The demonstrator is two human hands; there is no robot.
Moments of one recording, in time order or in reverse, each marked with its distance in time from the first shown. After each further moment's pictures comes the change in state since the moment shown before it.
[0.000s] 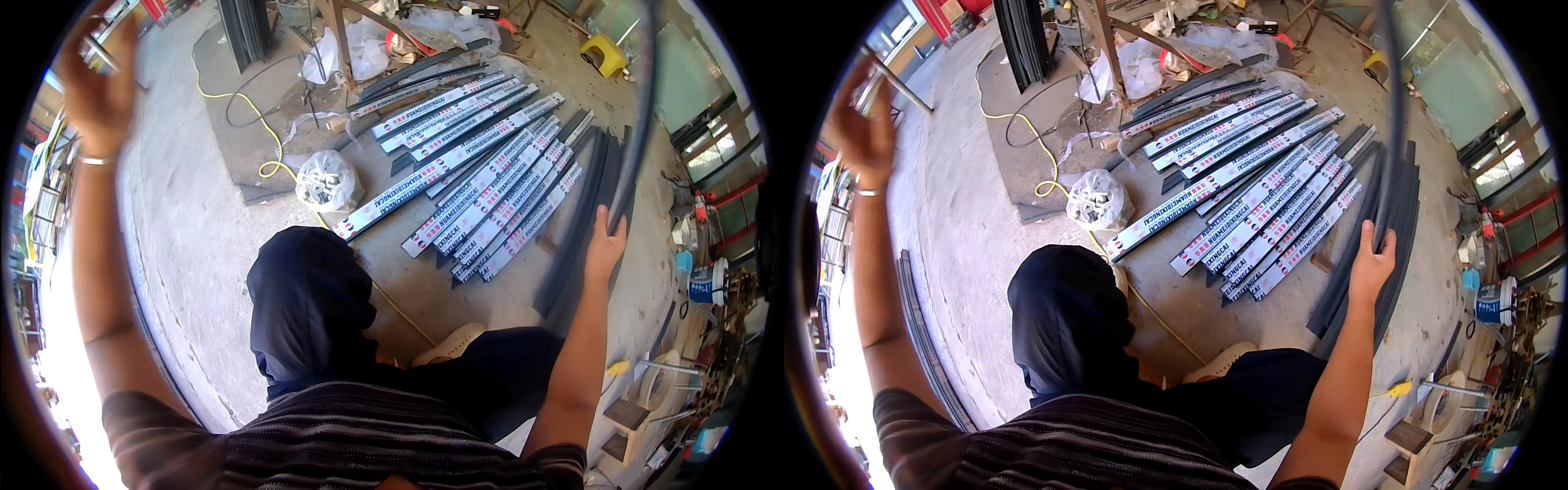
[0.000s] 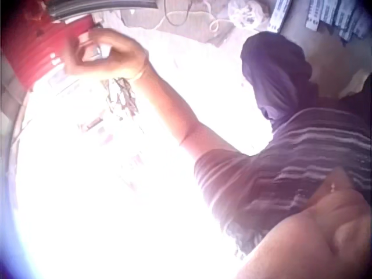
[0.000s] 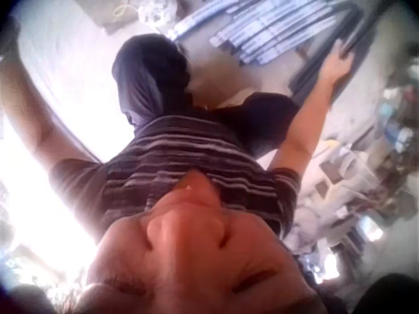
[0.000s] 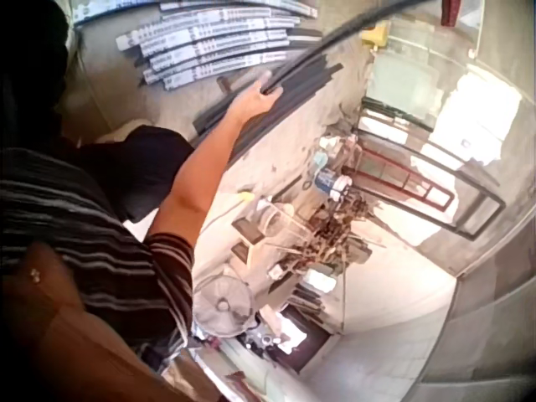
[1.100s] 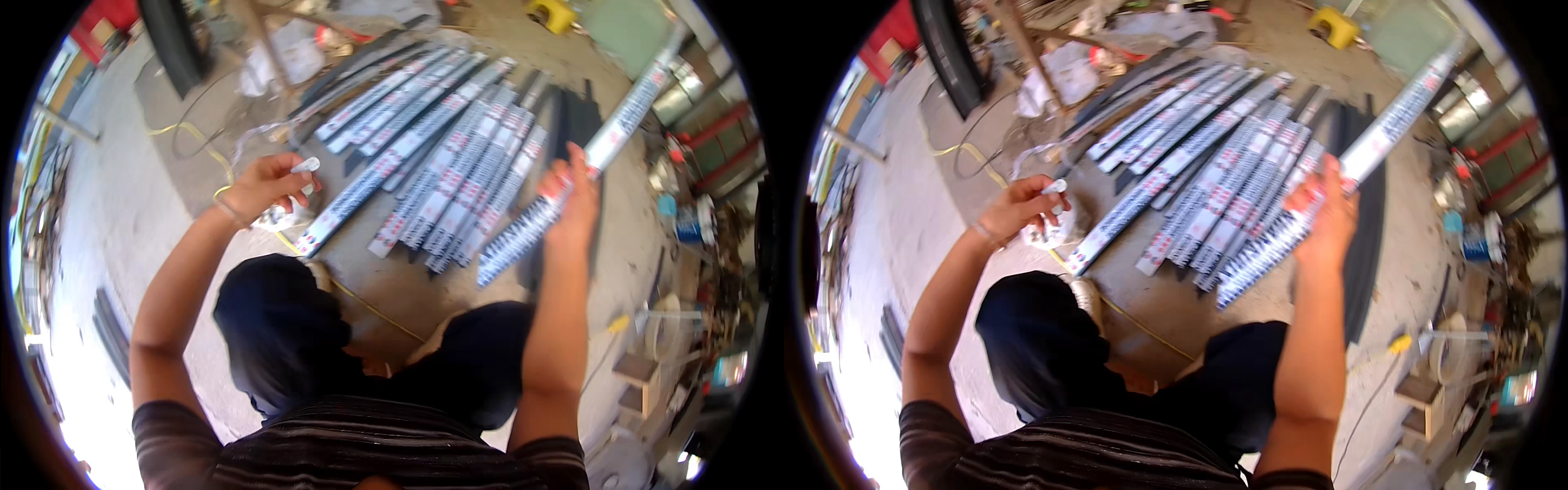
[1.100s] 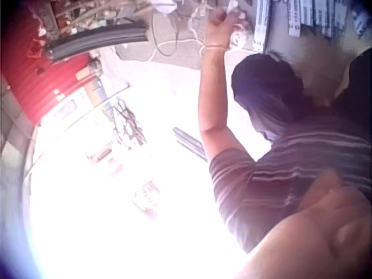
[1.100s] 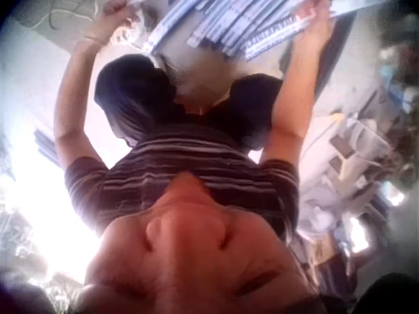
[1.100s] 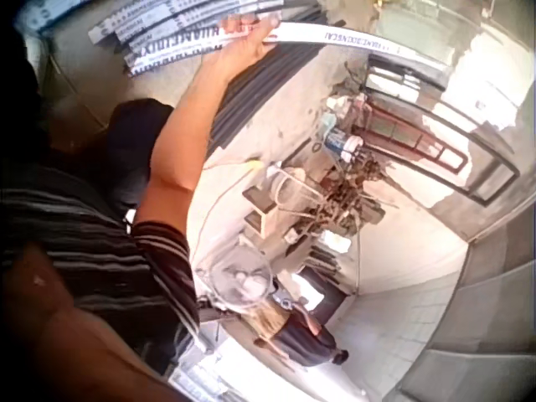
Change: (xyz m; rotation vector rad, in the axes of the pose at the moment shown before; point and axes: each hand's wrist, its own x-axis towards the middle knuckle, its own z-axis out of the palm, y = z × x) left_hand -0.126 0.157 0.160 -1.408 -1.024 -1.480; right_hand 0.005 -0.074 0.018 1.288 -0.267 0.614
